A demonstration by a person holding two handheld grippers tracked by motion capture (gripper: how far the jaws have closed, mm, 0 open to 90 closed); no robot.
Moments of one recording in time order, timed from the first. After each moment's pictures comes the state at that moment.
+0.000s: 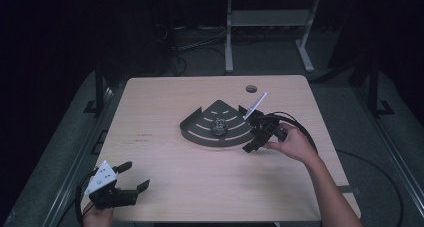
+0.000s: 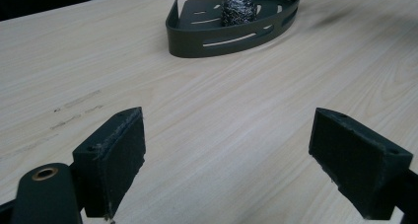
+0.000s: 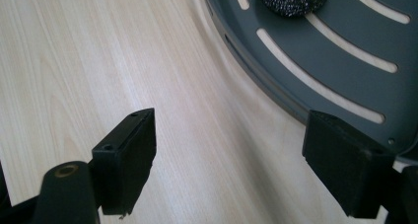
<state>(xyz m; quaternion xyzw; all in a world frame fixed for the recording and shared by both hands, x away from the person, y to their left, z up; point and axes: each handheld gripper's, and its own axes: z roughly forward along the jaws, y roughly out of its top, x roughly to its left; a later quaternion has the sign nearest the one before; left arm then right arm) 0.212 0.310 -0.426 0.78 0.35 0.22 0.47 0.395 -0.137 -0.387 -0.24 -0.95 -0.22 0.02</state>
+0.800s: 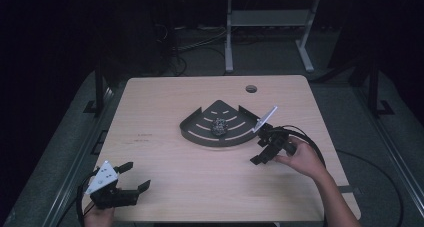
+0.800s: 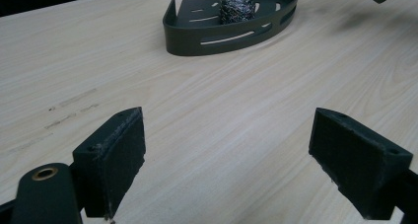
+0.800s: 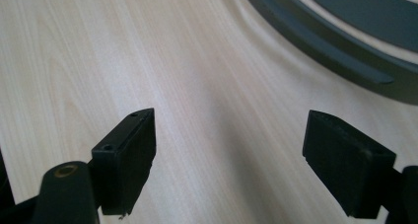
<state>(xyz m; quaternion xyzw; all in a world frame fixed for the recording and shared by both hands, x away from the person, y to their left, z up) 0.213 0.307 -0.428 0.78 0.35 0.21 0.47 0.366 -0.160 -0.409 -0.25 -0.94 -0.23 0.02</state>
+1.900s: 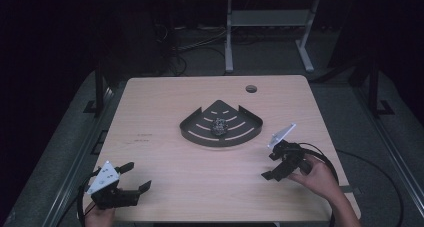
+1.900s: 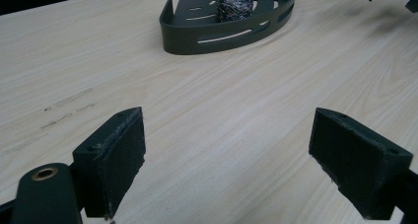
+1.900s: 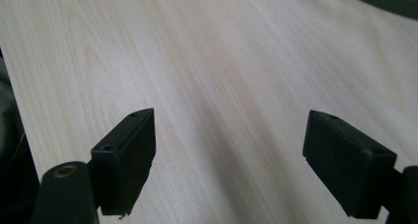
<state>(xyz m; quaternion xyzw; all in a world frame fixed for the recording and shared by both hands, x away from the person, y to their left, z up) 0.213 0.306 -0.428 0.79 0.35 0.21 0.46 0.318 -0.195 -0.423 -0.26 -0.93 -0.25 0.01</state>
